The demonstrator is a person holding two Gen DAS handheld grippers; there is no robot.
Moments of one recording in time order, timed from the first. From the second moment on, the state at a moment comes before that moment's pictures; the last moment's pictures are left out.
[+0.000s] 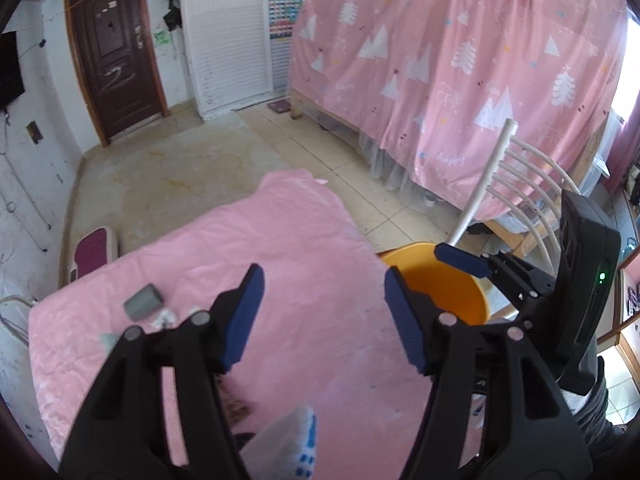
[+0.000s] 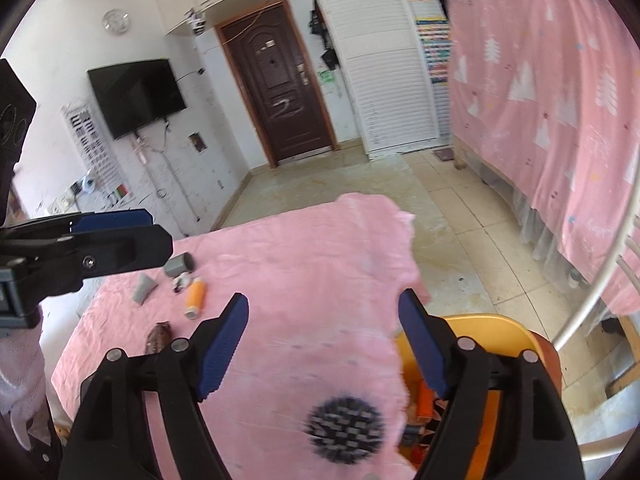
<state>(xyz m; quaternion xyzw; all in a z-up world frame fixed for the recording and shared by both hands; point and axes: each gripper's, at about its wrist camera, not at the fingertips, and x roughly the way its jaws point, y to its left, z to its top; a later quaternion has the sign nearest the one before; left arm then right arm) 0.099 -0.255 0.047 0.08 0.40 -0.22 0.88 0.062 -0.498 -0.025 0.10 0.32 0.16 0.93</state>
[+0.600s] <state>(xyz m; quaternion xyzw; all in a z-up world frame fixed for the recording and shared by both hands) 0.119 -0.117 0.034 0.04 0.40 -0.14 0.90 0.074 -0.390 -0.026 0.03 0.35 0.21 0.91</state>
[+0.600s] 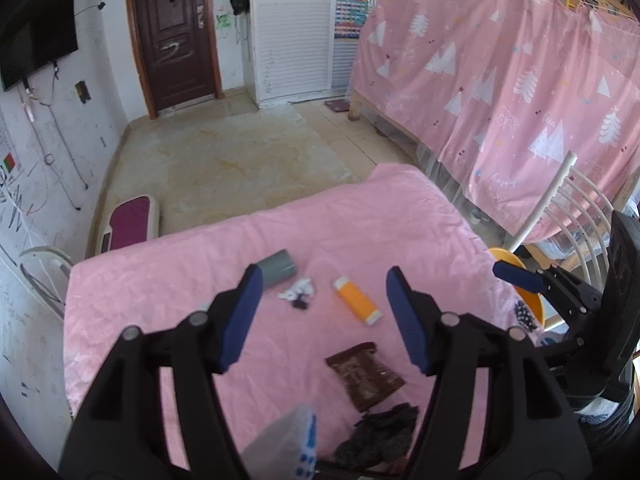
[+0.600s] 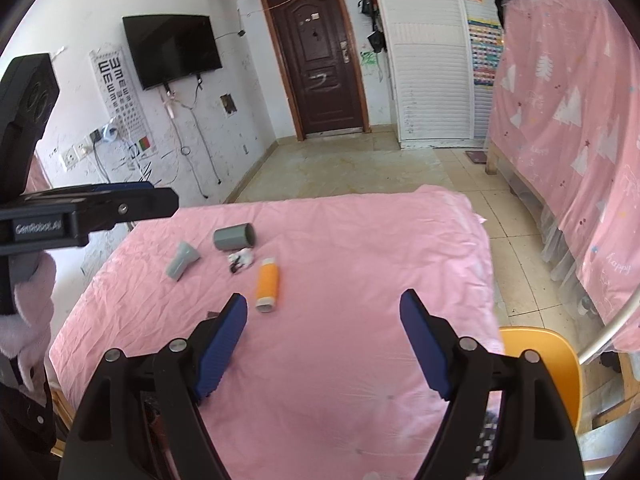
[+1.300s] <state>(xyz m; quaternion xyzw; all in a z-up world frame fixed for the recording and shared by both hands) 0.165 -0.052 -0.038 0.04 0.47 -0.09 0.88 0.085 -0.293 -0.061 -0.04 0.41 0.26 0.87</state>
